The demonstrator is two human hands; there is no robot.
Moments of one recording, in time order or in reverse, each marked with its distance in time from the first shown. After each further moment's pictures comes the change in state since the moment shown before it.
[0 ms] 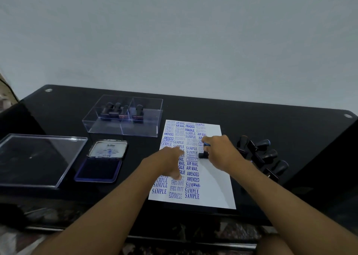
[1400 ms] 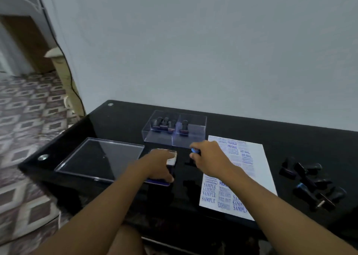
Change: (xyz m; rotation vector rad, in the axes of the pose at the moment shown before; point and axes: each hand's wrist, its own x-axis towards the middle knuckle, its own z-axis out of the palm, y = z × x) left_hand -0.105 -0.115 -0.042 0.064 0.208 -0.183; right_hand 0.008 -0.166 -0.005 0.273 0.053 -0.206
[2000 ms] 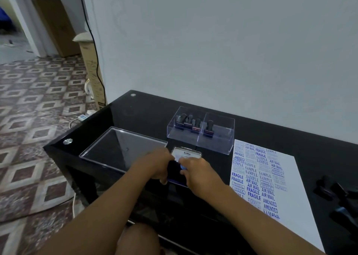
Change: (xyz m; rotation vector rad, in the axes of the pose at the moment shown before) left_hand -0.003 -0.076 0.007 0.090 -0.024 -0.060; right_hand 0.013 -0.063 0.081 -0.129 -0.158 -0.212
